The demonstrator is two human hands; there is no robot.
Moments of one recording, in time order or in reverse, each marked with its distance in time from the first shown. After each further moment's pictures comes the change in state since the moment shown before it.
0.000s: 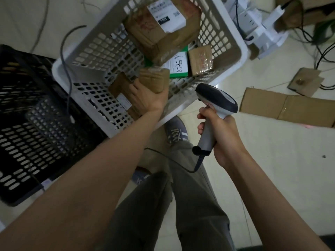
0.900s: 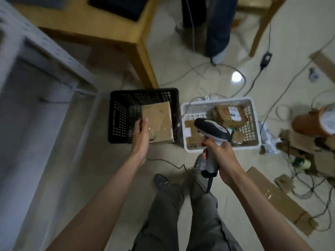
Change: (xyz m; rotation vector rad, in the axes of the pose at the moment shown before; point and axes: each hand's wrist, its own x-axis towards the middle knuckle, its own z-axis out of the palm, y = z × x) left_hand -0.247 -0.195 -0.487 -1.025 0.142 -0.228; right_hand -0.420 -0.049 0.132 -0.549 -0.550 -0.360
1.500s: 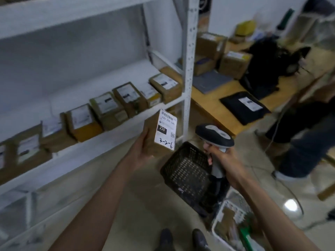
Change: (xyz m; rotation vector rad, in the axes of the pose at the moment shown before) left_hand -0.123 0.115 -0.305 -1.039 -0.095 0.101; right_hand -0.104 -0.196 0.236 -0.390 -0.750 -0.455
